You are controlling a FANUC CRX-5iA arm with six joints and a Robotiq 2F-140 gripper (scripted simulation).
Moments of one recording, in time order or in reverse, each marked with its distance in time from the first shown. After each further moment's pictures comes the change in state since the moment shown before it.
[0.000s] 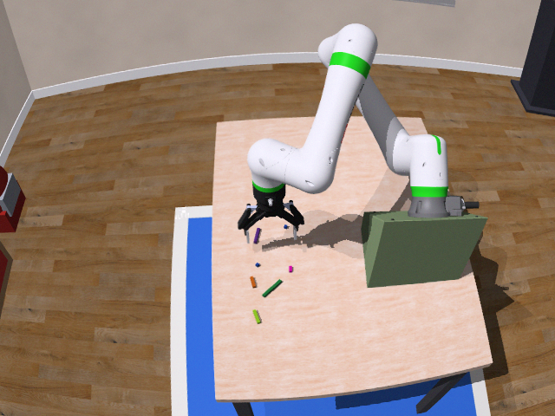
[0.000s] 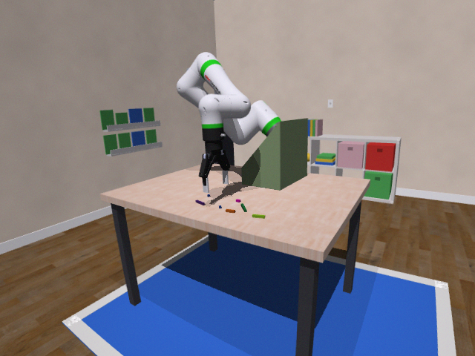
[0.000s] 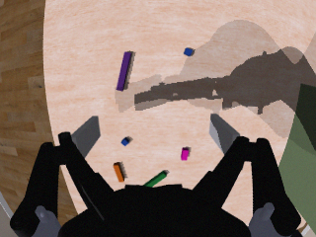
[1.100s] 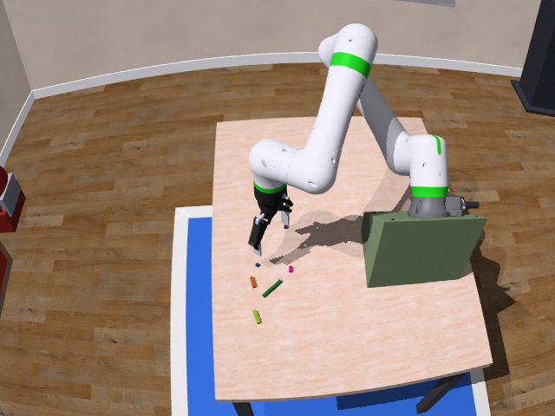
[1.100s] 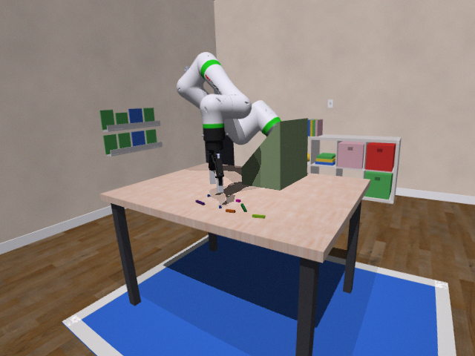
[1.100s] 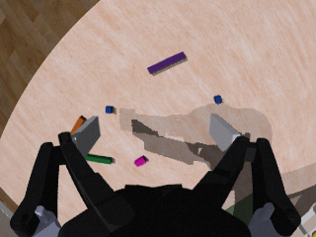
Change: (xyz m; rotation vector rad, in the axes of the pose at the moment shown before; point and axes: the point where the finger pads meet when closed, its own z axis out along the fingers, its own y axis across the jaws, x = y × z) arm 0.000 0.000 0.000 0.007 0.013 -0.868
